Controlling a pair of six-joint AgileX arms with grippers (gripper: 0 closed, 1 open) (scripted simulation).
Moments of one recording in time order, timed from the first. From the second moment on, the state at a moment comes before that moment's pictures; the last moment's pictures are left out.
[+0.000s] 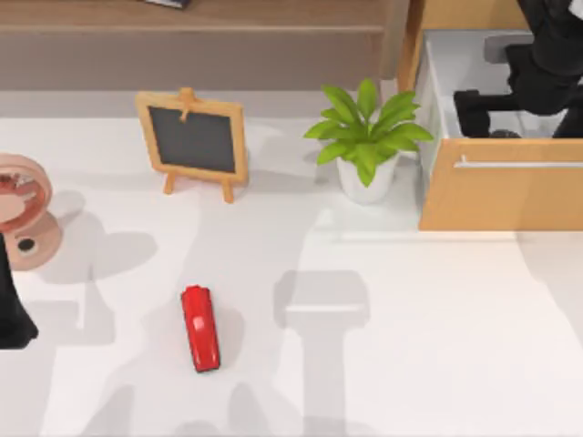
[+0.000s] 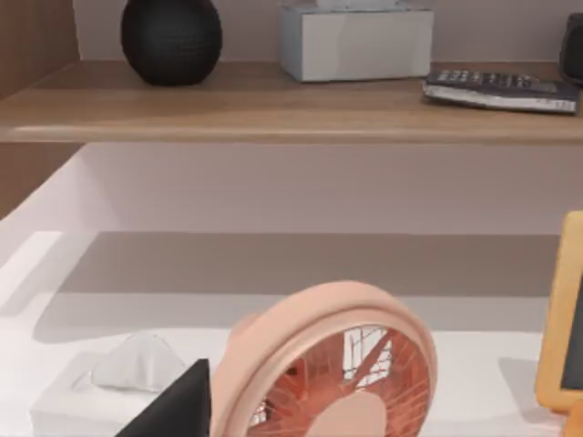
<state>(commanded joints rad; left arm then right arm) 0.00 0.00 0.00 0.00 0.00 0.00 0.13 2.43 2.09 -1.12 0.01 0.10</state>
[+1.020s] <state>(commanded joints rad) 0.00 0.00 0.00 0.00 0.00 0.00 0.13 2.45 2.08 -1.09 0.01 0.10</state>
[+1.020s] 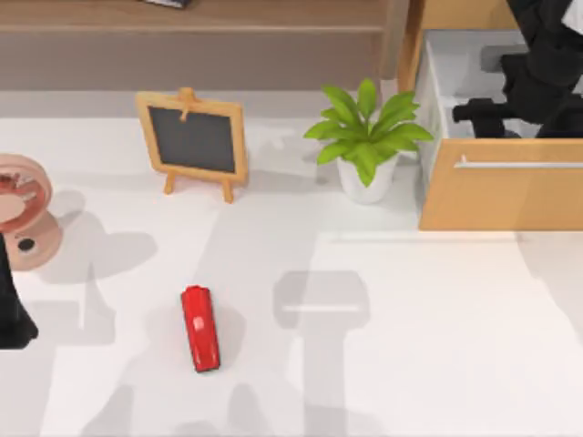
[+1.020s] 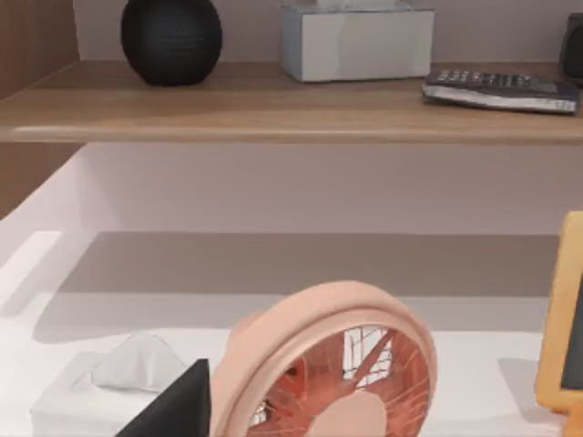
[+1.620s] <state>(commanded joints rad) 0.00 0.00 0.00 0.00 0.00 0.00 0.13 2.45 2.08 -1.09 0.01 0.10</state>
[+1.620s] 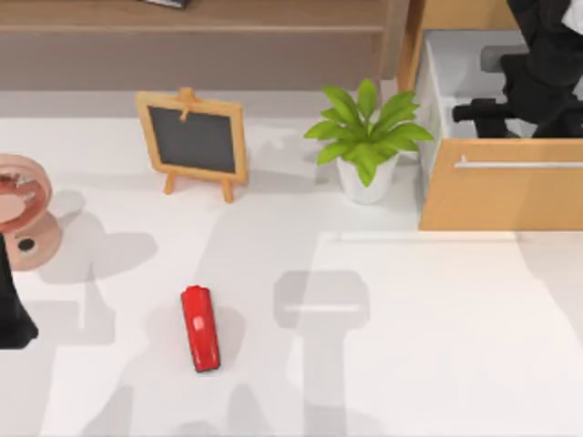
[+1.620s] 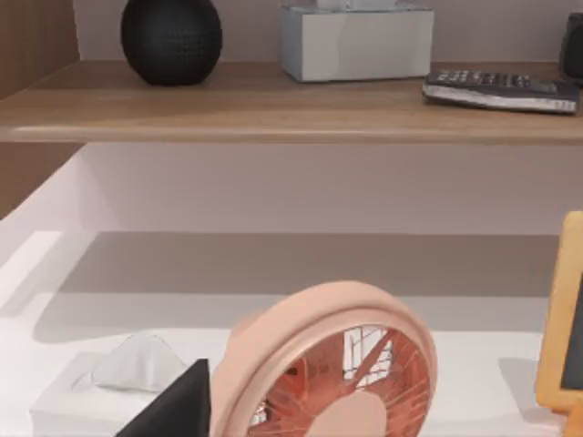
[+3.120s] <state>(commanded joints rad) 0.00 0.00 0.00 0.00 0.00 0.00 0.43 2.04 1.98 -1.09 0.08 0.47</state>
